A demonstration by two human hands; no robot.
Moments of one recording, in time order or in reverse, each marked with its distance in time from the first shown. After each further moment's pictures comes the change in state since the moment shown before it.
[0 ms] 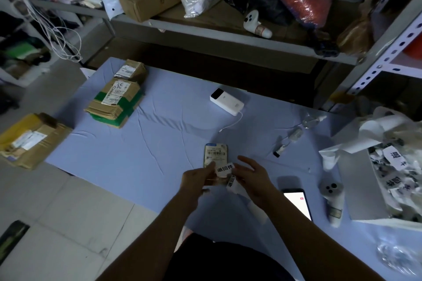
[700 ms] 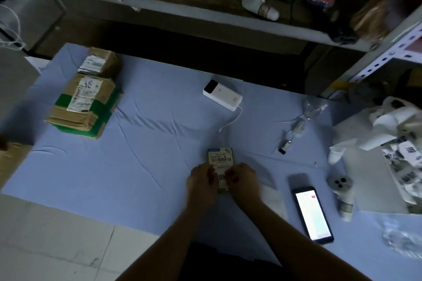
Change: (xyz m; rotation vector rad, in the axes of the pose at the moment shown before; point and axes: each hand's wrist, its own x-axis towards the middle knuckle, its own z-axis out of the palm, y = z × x) left_hand 0.089 -0.017 -0.021 0.912 0.071 0.626; right_hand 0.052 0.042 0.052 -1.208 0.286 -0.273
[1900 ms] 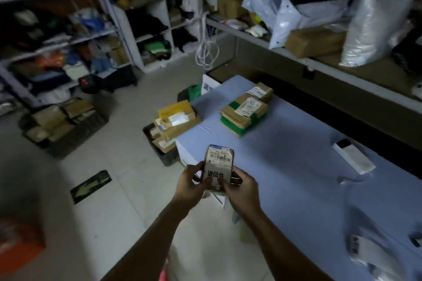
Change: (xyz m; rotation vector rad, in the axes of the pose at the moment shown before) left_hand -0.179 -0.152 -0.297 -0.435 0.496 -0.207; right_hand -0.172 -0.253 0.135 0.470 -0.295 -0.554
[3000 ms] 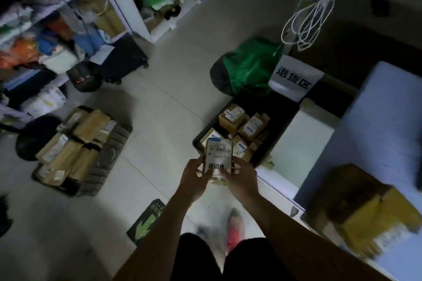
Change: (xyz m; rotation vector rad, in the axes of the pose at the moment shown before) left_hand 0.561 -0.250 -0.410 0.260 -0.273 -0.262; right_hand 0.446 -0.100 0.569 -0.005 0.012 0.450
